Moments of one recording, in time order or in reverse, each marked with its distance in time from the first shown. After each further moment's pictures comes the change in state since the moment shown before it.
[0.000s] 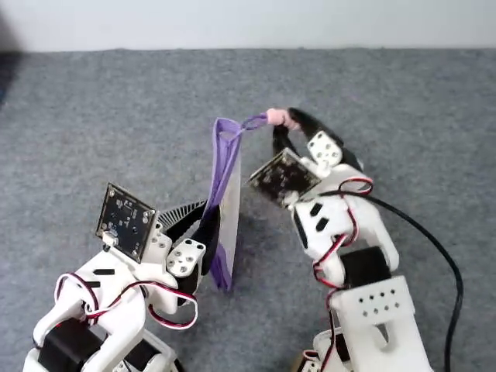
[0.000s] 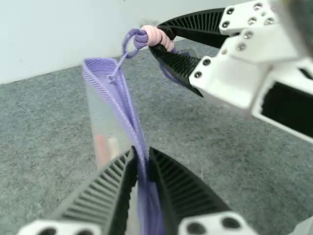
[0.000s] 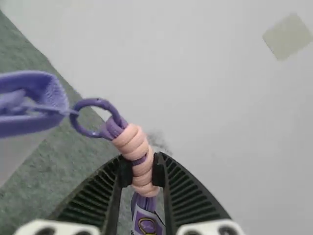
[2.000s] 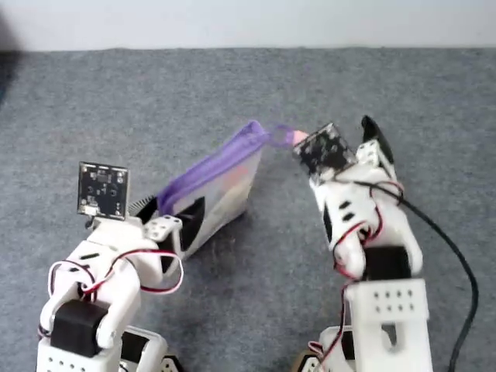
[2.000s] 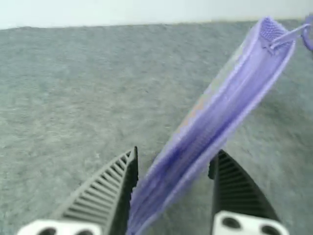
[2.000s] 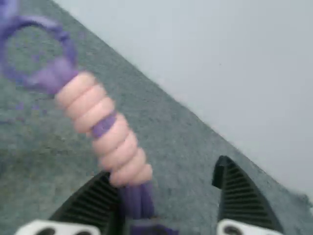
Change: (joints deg) left arm -20.3 0.5 7.1 -2.5 1.4; right arm 8.3 -4.0 -0.5 20.7 -4.7
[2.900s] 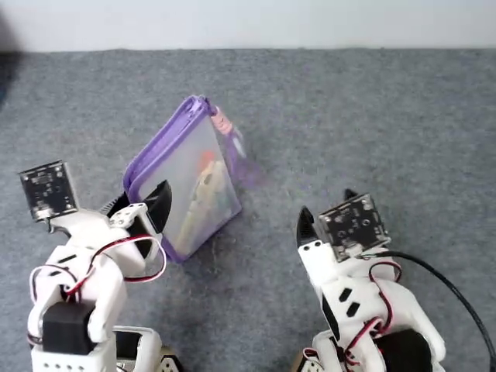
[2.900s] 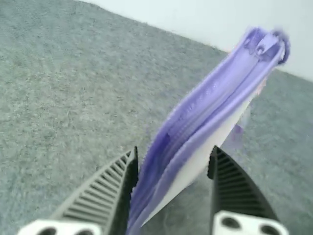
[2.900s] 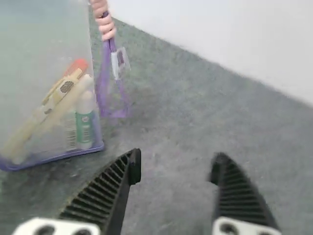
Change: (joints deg) left arm -10.8 0.2 -2.2 2.5 12.7; right arm -10.9 -28.7 -0.4 33.5 -25.4
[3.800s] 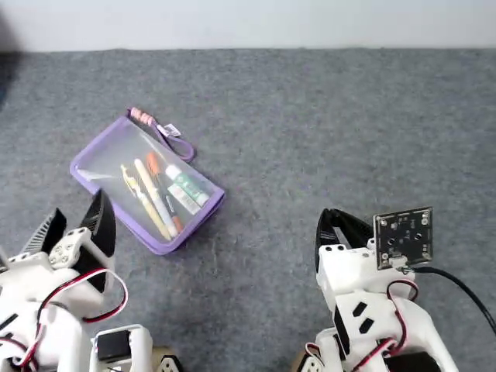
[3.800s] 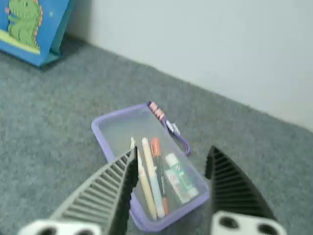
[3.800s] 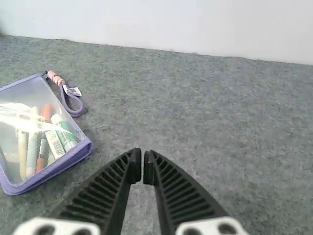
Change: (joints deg) left arm -15.6 -0.6 -25.4 19.5 -4.6; right arm 5.8 -4.1 -2.6 4.5 -12.0
